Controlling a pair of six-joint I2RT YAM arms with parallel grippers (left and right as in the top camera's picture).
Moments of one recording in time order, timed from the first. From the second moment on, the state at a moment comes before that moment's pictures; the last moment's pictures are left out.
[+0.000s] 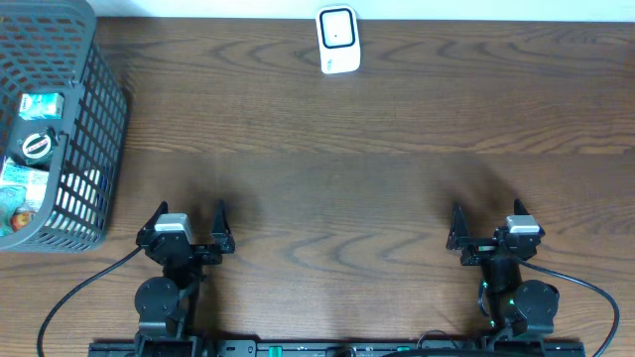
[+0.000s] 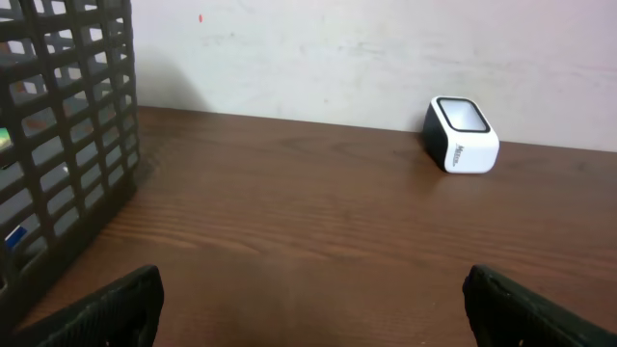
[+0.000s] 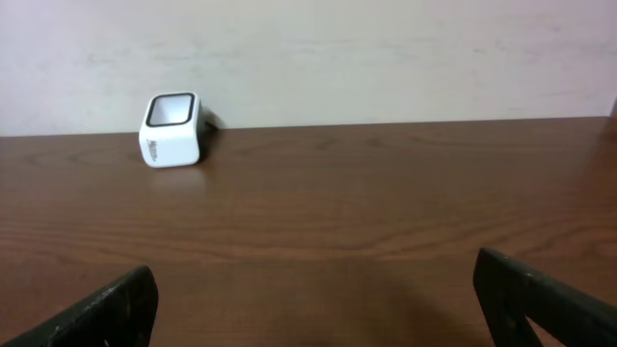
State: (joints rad) left arm -0.04 0.01 0.02 -0.12 -0.01 -0.12; right arm 0.00 0.01 0.01 -0.07 -0.05 0.03
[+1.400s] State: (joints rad) left arm 0.17 1.14 1.67 -0.79 0.55 -0.30; right arm 0.00 0.01 0.01 -0.07 -0.05 0.03
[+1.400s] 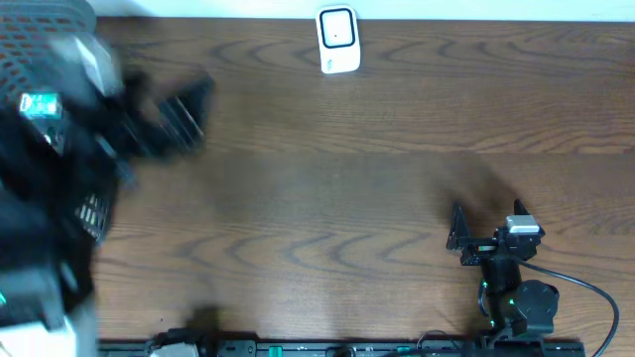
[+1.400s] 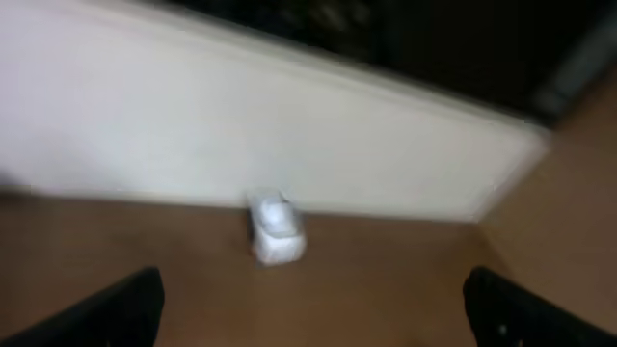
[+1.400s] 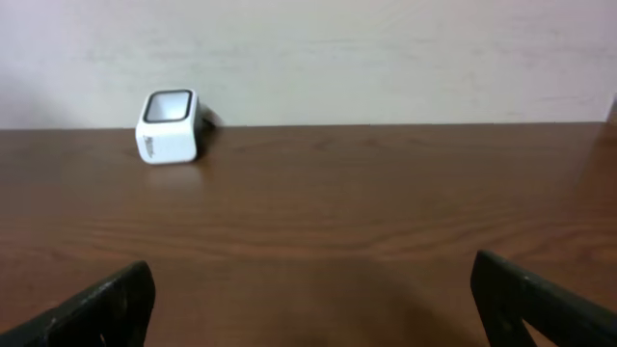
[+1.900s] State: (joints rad) left arm 0.74 1.92 2.19 -1.16 0.31 -0.42; right arm 0.00 0.01 0.01 -0.07 -0.05 0.03
